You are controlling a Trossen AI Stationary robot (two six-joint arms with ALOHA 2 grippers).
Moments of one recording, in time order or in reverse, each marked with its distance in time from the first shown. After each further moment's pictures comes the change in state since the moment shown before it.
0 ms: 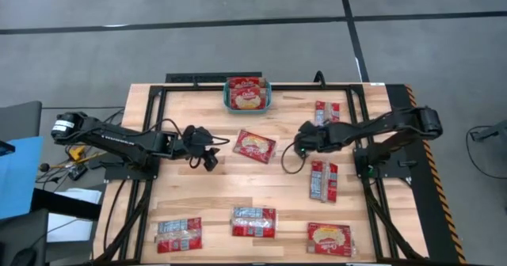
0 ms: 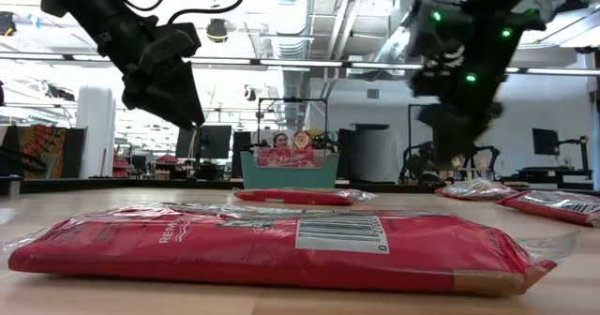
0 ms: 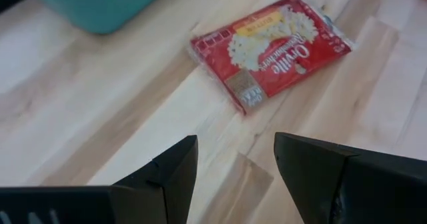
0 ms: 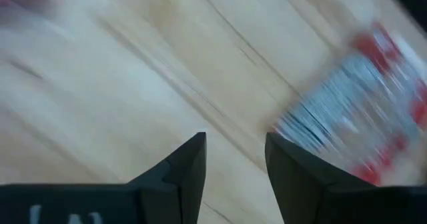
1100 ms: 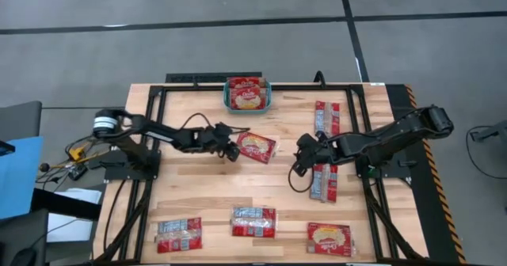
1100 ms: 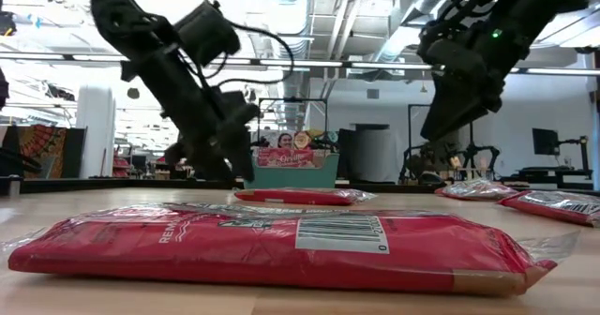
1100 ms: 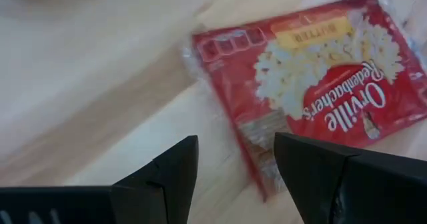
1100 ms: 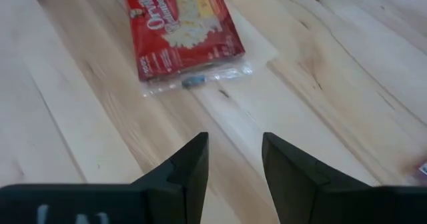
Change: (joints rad) left arm 0.198 0.511 0.074 0.412 0.149 -0.092; right arm 0.237 -0.130 -0.053 0.296 -0.059 0.014
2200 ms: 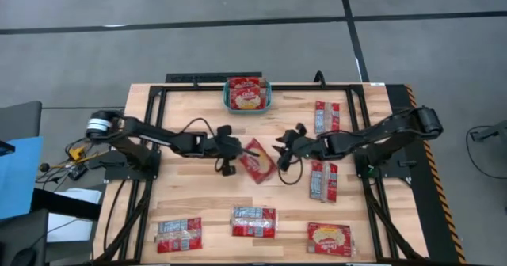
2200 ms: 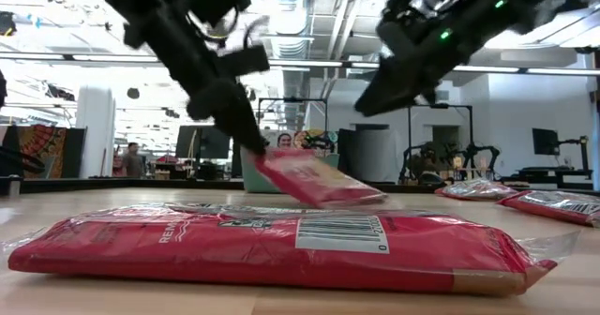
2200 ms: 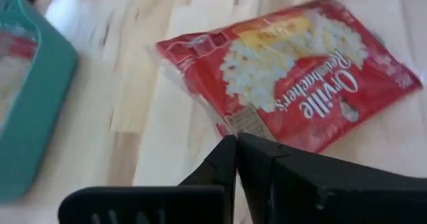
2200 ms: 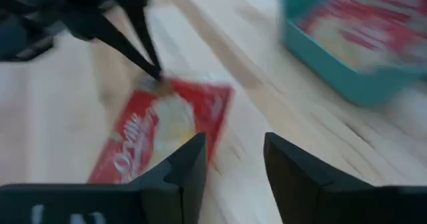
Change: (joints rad) left arm -0.131 -0.082 0.120 -0.146 0.028 0.717; right arm -0.107 0.150 -0.002 0.583 -0.021 -0.384
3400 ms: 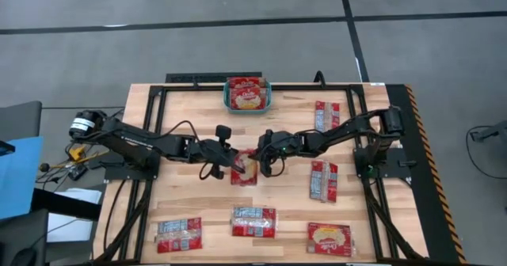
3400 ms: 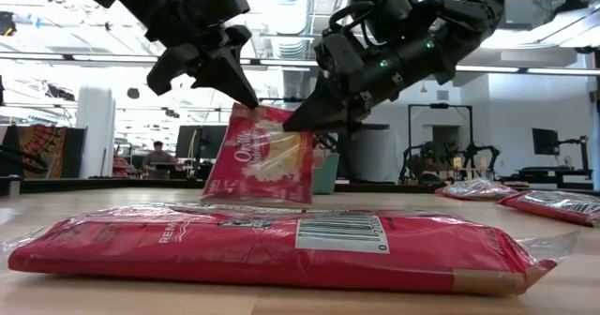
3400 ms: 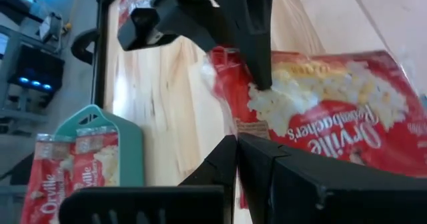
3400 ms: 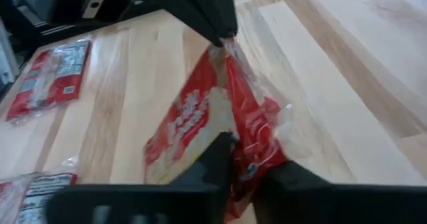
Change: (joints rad) left arm -0.112 -0.168 -0.001 -0.057 -0.142 0.442; right arm -0.093 0.345 0.159 0.302 -0.449 -0.083
